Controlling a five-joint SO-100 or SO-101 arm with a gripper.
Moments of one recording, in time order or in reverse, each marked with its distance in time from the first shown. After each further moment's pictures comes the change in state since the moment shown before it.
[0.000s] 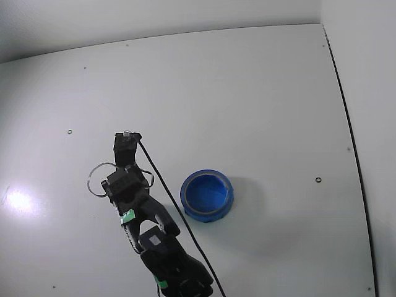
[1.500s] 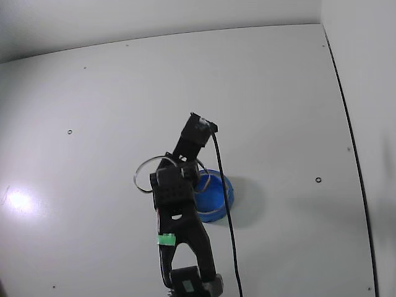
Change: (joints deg) arm 24.3 34.1 22.1 -0.1 6.2
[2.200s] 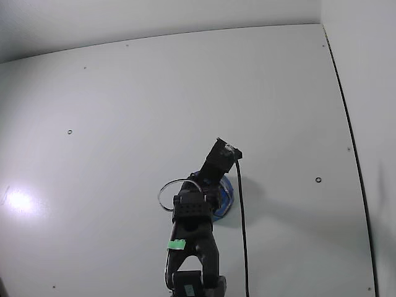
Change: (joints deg) arm 7.1 1.7 19.4 -19.9 -2.5
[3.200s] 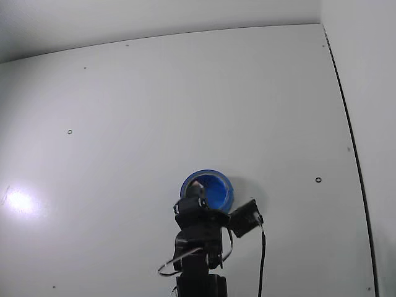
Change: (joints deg) arm 0.6 68.4 28.8 11.3 40.4
